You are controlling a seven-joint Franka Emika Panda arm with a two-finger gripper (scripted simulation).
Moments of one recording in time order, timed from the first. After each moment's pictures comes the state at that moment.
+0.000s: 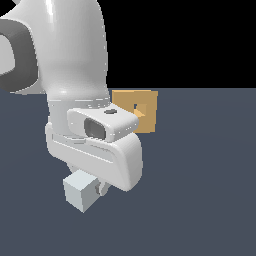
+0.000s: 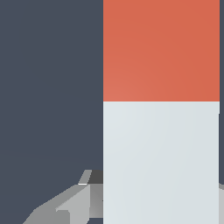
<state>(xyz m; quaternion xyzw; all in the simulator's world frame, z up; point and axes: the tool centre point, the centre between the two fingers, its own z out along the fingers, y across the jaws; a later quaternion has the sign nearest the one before) -0.072 -0.100 0.023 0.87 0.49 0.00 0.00</state>
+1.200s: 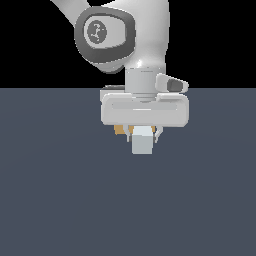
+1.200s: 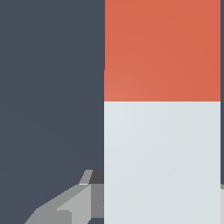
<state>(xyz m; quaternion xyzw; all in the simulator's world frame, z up) 0.036 0.001 0.072 0.74 0.67 0.00 0.00</state>
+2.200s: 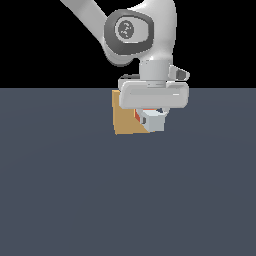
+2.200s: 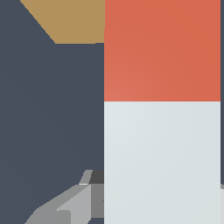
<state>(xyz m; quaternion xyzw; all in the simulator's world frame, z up) 0.074 0.082 0.099 0.65 0.76 0.00 0.00</state>
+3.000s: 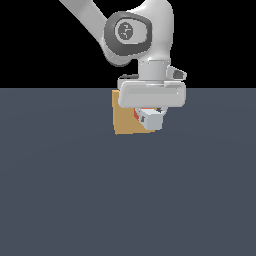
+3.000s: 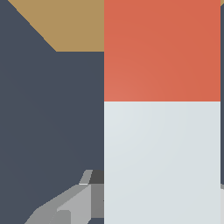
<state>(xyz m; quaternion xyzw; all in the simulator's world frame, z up) 0.072 0.093 0.099 0.65 0.76 0.00 0.00</state>
